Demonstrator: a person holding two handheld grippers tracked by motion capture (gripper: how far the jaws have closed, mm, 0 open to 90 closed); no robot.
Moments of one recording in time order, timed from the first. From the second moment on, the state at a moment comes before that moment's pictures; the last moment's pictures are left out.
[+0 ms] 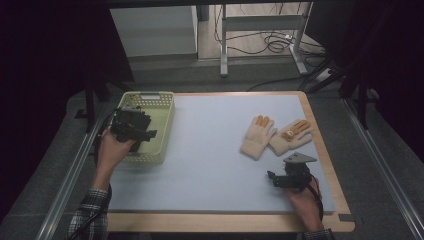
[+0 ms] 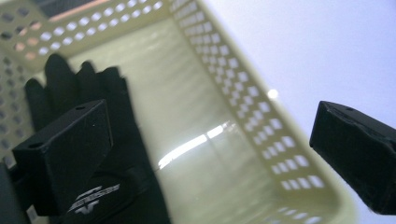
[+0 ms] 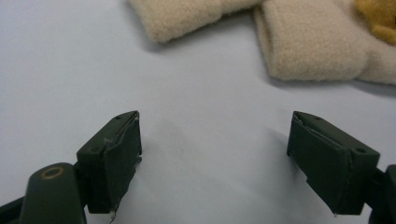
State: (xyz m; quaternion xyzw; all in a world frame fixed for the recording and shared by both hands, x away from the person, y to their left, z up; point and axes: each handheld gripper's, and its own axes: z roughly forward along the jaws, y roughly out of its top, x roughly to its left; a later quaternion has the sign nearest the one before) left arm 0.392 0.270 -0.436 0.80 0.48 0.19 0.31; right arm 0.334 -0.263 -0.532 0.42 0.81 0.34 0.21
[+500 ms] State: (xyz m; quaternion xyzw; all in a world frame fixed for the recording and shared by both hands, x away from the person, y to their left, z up) left arm 0.336 0.200 -0.442 0.83 0.38 0.19 0.37; right arm 0.334 -0.263 -0.532 0.42 0.81 0.34 0.21
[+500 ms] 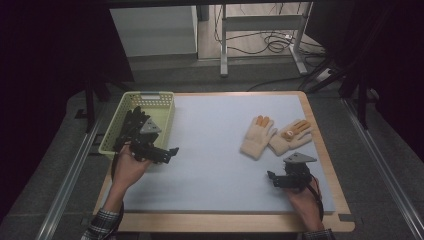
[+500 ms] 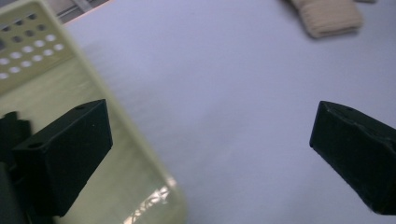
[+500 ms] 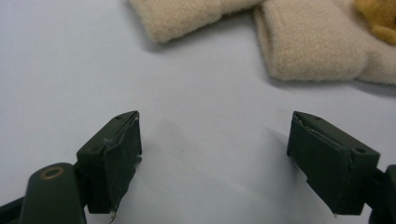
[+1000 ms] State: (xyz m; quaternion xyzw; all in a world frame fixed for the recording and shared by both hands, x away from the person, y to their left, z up) left arm 0.298 0.159 -0.511 0.85 0.34 0.17 0.36; right arm 0.334 -0.263 -0.532 0.42 0.81 0.34 0.21
